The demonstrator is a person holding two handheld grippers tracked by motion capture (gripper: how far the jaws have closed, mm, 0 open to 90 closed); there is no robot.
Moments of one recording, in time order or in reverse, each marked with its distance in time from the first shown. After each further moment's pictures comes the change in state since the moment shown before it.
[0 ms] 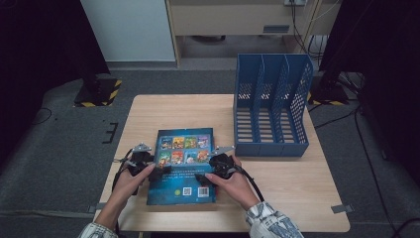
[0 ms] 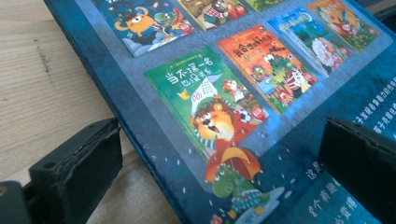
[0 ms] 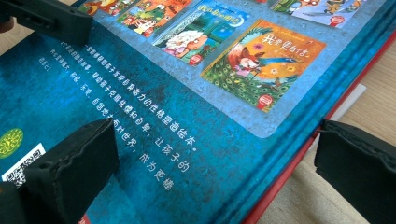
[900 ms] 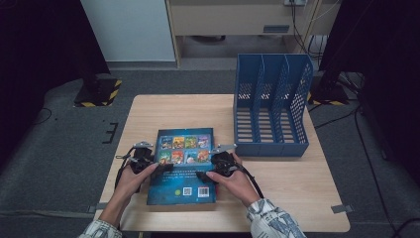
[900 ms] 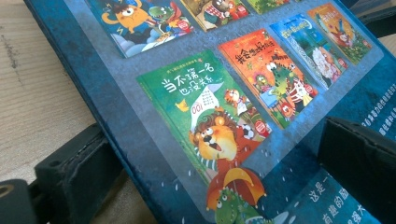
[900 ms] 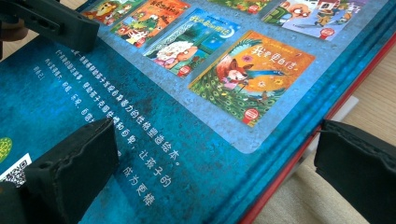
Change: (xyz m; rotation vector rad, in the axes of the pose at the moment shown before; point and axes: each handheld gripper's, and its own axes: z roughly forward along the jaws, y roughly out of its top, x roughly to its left) left arm 0.005 0.007 0.008 0.033 -0.053 -0.047; right arm -0.010 0.001 0.003 -0.027 0.022 -0.005
